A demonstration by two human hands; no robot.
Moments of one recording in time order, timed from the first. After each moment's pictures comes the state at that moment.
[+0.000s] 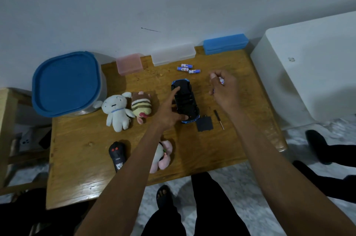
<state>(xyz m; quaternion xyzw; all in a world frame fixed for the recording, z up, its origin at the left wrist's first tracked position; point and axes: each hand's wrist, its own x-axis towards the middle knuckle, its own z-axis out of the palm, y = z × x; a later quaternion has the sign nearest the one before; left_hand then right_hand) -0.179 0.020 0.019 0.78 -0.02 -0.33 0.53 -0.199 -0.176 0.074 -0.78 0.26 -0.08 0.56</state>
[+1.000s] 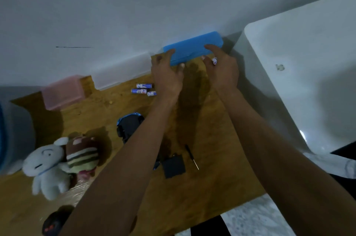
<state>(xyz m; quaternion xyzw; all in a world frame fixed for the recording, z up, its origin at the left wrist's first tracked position) -0.026 -0.192 -0.013 0.89 -0.04 -0.04 0.45 -0.068 -0.339 -0.013 -0.90 0.27 -0.10 0.33</state>
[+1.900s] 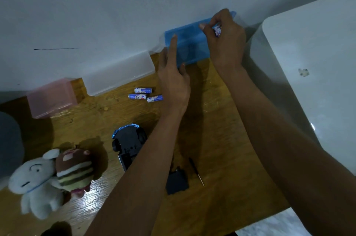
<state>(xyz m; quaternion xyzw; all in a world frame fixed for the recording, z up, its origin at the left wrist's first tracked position) -0.018 -0.207 -0.047 0.88 -0.07 0.05 0.46 0.006 -0.355 -0.022 -0.88 0.21 -0.24 0.34</state>
